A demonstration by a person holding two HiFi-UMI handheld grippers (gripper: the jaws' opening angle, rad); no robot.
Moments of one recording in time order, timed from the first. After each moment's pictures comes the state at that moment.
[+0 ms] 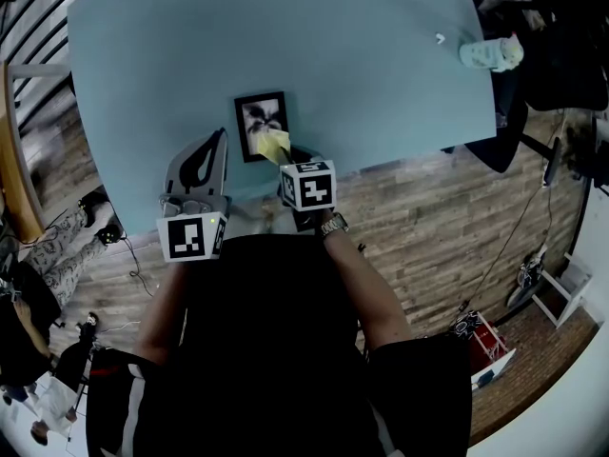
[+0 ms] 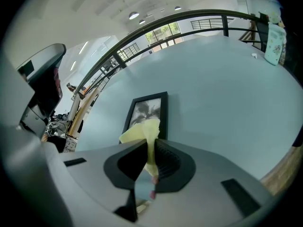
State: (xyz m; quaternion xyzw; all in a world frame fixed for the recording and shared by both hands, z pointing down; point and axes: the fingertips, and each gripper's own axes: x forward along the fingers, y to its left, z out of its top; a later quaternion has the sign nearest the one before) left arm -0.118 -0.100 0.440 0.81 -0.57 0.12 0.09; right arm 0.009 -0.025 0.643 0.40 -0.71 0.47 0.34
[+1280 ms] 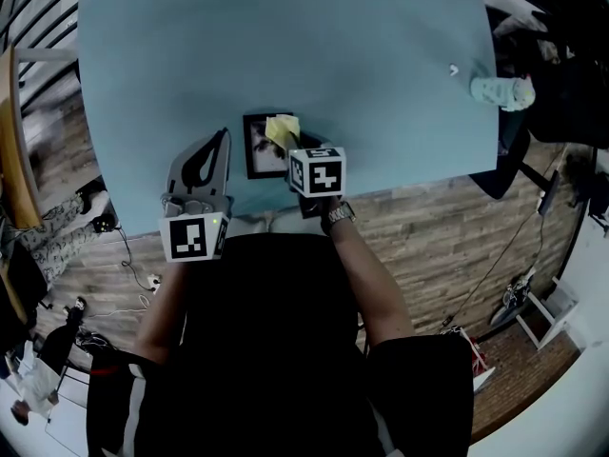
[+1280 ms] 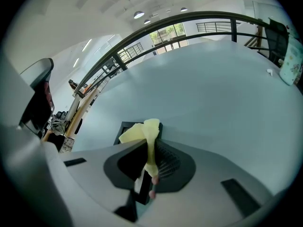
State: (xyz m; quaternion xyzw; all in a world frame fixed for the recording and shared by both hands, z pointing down) left arm -0.130 -0.139 0.445 0.79 -0.60 0.12 0.09; right arm 0.012 -0.107 0.647 0.39 -0.73 0.45 0.35
